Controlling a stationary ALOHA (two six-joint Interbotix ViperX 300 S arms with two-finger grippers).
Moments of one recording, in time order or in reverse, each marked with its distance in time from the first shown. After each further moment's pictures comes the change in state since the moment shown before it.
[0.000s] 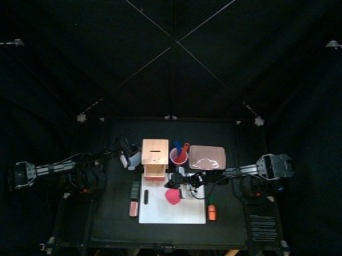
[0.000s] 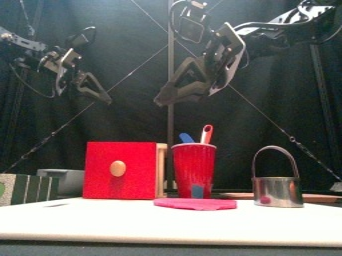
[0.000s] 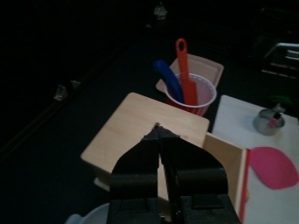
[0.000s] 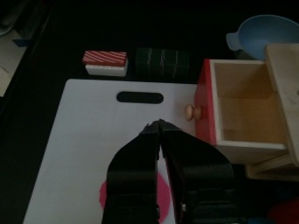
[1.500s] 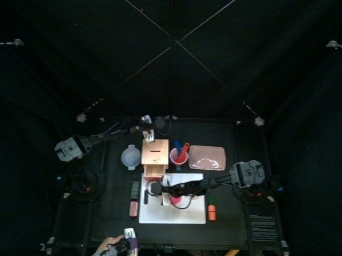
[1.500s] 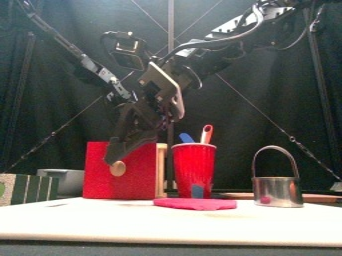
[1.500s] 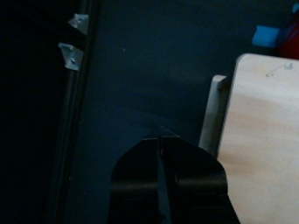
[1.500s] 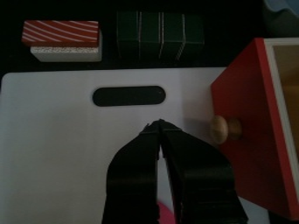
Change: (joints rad) left arm 0.187 0.824 -0.726 0.219 0.649 0.264; right arm 0.115 0.333 -0.341 0.075 0.373 0.005
